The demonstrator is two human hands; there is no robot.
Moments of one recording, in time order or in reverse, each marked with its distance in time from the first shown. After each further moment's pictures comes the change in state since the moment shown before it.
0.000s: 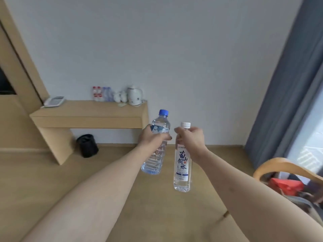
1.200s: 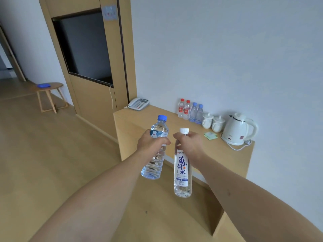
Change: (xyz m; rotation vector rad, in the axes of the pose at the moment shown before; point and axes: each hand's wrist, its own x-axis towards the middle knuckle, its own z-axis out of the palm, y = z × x) left_hand 0.510 -0.117 -0.363 -0.141 0.535 -0.227; right_hand 0.441 0.008 0.584 -0.054 -0.633 0.005
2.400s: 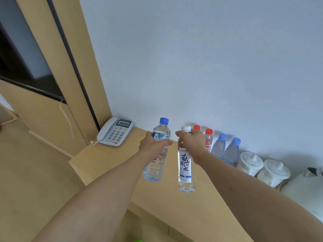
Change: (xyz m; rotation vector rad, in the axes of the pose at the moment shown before) left_hand 0.652 0.032 0.073 0.145 -0.198 -0.041; right_hand 0.622 0.029 0.106 -0.053 0.209 0.080
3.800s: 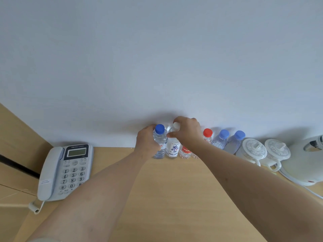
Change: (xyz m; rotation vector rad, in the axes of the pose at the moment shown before) left_hand 0.246 -0.008 0.060 0.425 -0.364 0.432; right_hand 0.173 0.017 0.026 -0.793 0.293 0.058
